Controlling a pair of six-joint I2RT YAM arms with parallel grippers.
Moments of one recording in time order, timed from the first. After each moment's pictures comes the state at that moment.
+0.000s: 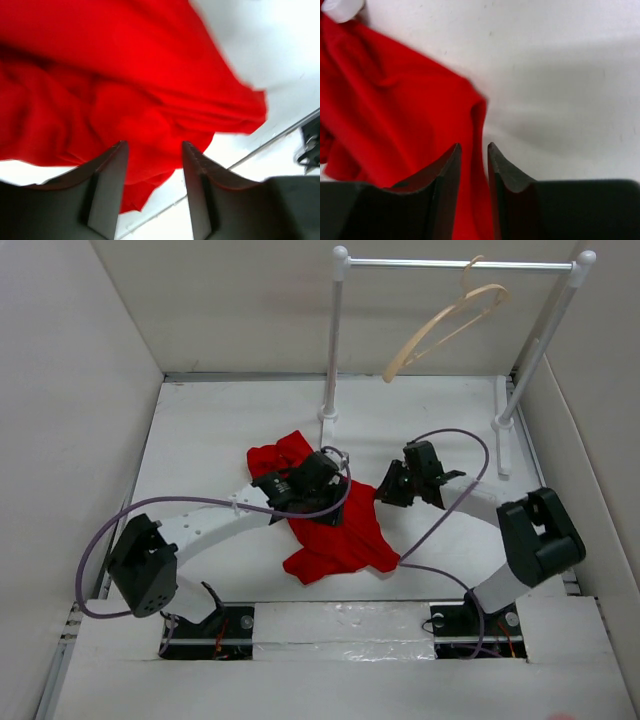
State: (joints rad) left arm -0.87 1.42 1.08 -0.56 -0.01 -0.49; right arm 0.41 1.53 0.79 -0.12 -0.19 0.76
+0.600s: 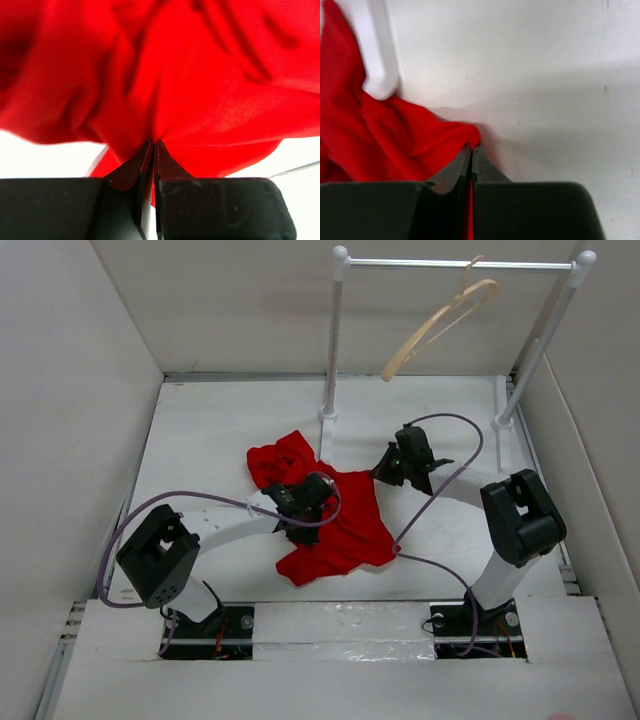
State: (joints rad) left arm -0.87 1.51 0.90 -0.60 -0.03 -0.60; right arm 0.41 1.73 0.91 0.06 -0.09 0.82
